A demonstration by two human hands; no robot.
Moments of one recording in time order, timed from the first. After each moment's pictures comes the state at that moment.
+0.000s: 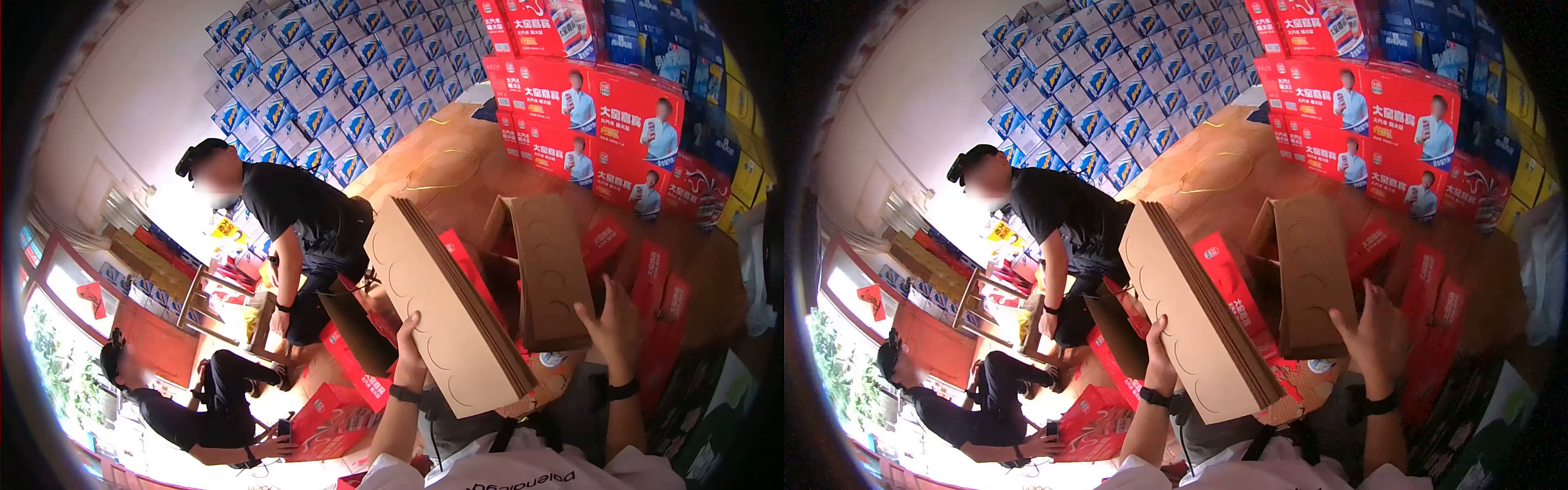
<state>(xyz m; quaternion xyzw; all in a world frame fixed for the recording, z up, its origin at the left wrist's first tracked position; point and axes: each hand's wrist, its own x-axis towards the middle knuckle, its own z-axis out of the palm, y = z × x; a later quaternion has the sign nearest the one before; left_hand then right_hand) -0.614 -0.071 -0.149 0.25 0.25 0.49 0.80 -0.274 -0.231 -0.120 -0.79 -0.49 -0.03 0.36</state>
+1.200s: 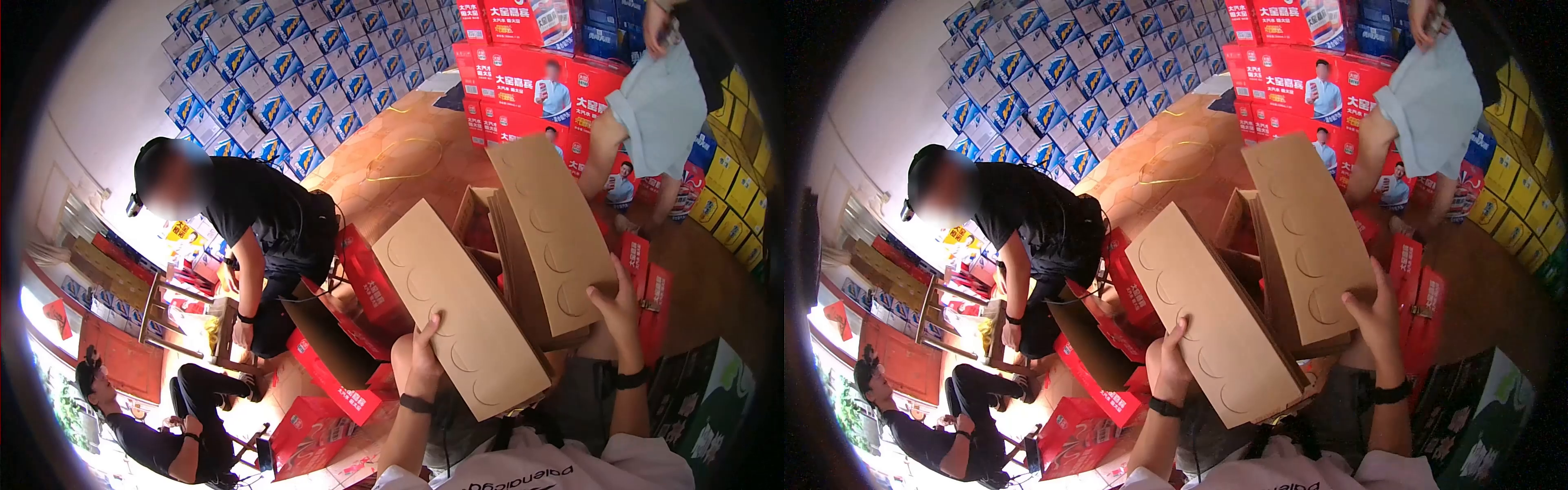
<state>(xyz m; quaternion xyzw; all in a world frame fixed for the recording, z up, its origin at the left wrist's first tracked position) -0.568 -0.077 -0.145 0.26 0.39 0.46 0.75 -0.238 -0.209 -0.147 -0.72 -0.43 0.08 0.55</state>
